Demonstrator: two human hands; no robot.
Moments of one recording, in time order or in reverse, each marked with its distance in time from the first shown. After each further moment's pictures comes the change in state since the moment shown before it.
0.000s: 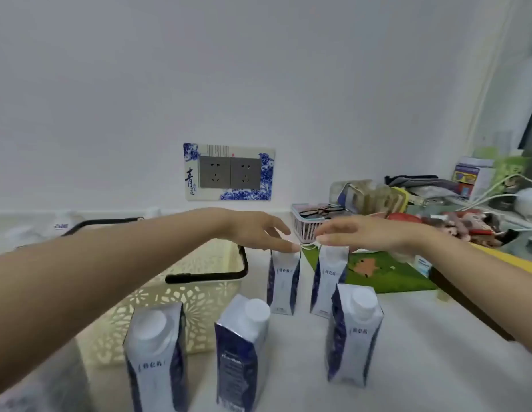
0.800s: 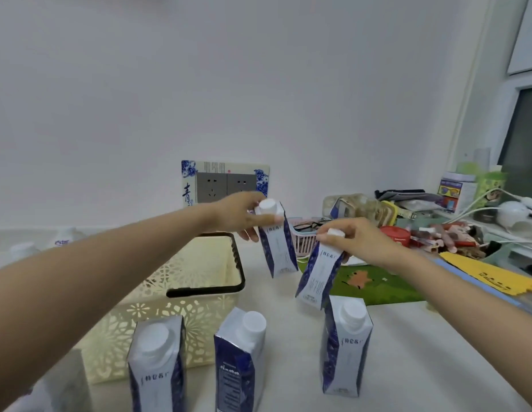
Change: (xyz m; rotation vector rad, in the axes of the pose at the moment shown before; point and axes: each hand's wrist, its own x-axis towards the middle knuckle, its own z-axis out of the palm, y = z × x) left_hand -0.004 -0.009 -0.031 -0.261 0.332 0.169; right_hand -0.010 -0.002 0.010 0.192 0.423 -0.140
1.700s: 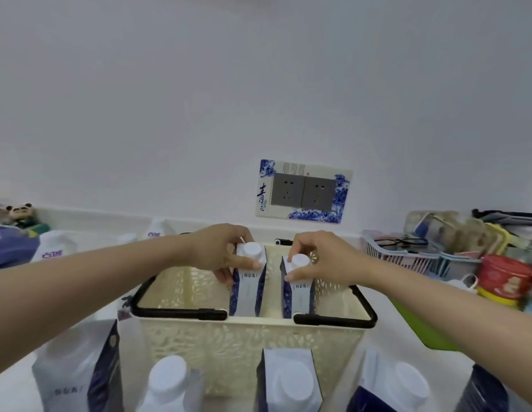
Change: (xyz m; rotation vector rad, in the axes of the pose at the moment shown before) left_hand -0.108 -0.133 -0.071 -0.071 0.019 -0.304; right_hand 0.090 -0.092 0.165 -0.220 -0.289 -0.291
